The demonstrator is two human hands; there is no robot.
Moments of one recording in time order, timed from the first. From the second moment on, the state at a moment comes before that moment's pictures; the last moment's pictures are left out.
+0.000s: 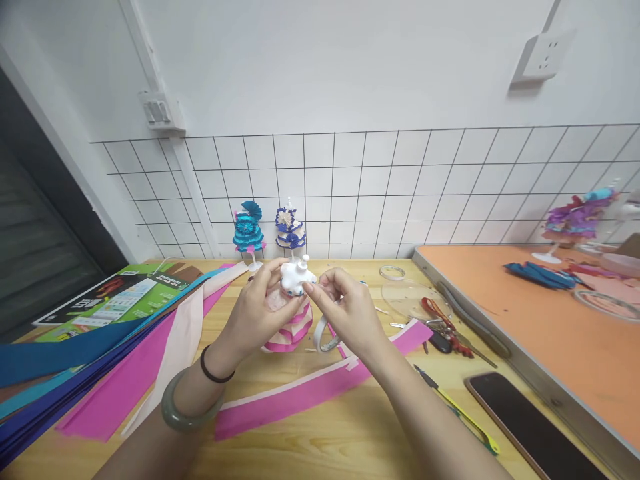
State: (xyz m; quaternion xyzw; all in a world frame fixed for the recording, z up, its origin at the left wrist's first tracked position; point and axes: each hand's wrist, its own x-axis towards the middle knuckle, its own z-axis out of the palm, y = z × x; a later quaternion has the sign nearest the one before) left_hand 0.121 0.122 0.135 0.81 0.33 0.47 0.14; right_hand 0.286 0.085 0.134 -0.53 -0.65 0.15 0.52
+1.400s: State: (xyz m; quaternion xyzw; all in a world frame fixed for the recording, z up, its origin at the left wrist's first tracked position) left_hand 0.118 0.124 0.139 0.85 0.24 0.47 -0.07; right_hand 0.300 0.069 0.151 -0.49 -0.71 0.13 0.49
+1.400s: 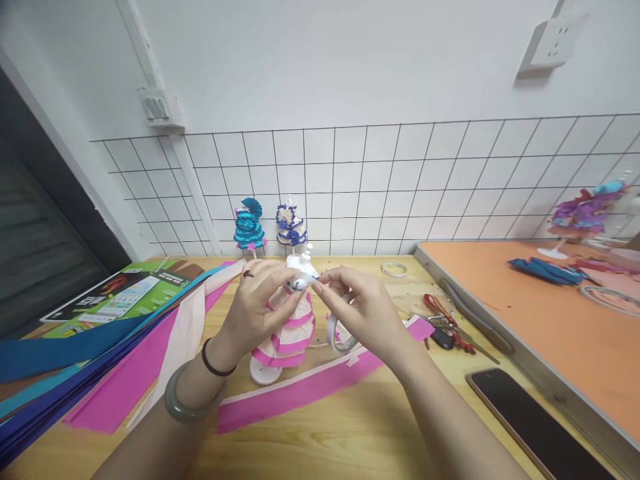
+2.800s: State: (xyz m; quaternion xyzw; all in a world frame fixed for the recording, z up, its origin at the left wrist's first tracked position) left_hand 0.116 0.128 0.127 0.80 0.16 0.45 0.36; right_hand 0.323 0.076 0.157 -0.42 -0.64 0.41 0.49
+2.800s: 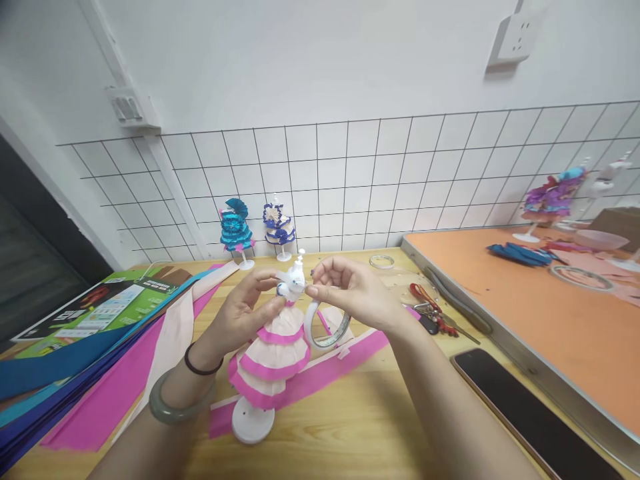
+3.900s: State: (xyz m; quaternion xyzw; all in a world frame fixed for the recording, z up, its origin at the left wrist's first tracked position) left_hand 0.110 0.131 0.128 0.61 0.07 0.26 0.75; right_hand 0.324 0.082 0.152 -0.40 -0.63 0.55 0.38
